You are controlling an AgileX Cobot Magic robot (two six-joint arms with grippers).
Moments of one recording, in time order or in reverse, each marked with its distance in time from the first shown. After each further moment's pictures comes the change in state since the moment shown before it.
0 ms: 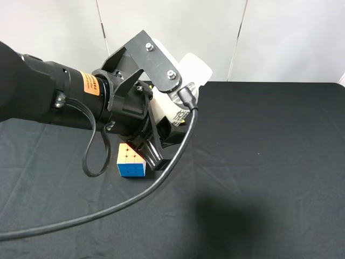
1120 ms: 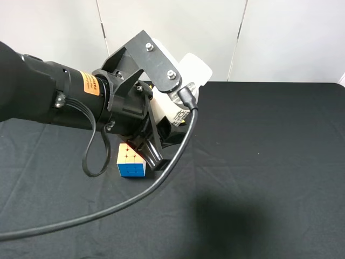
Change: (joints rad) left arm 0.000 0.000 0.000 0.000 0.000 0.000; right arm 0.000 -0.743 0.740 -0.031 -0.081 0.069
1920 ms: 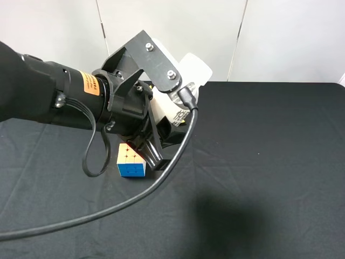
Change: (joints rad) left arm 0.000 0.000 0.000 0.000 0.000 0.000; right arm 0.000 -0.027 0.050 -0.028 -0.101 0.000
